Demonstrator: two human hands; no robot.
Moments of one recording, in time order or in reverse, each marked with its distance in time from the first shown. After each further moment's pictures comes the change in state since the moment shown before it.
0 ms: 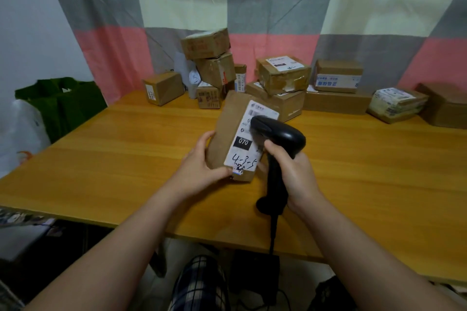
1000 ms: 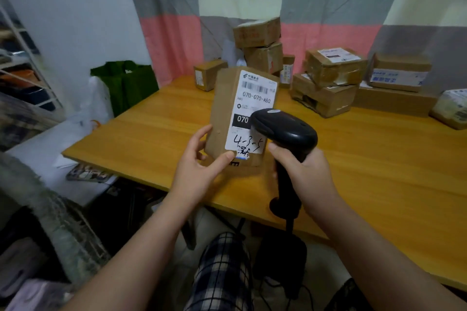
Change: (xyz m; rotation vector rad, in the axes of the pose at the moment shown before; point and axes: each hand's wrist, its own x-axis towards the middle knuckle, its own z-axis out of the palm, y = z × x) left_hand -0.089 -0.026 -0.033 -0.308 0.473 0.084; right_hand -0.045 0.005 0.047 -0.229 -0.246 -0.199
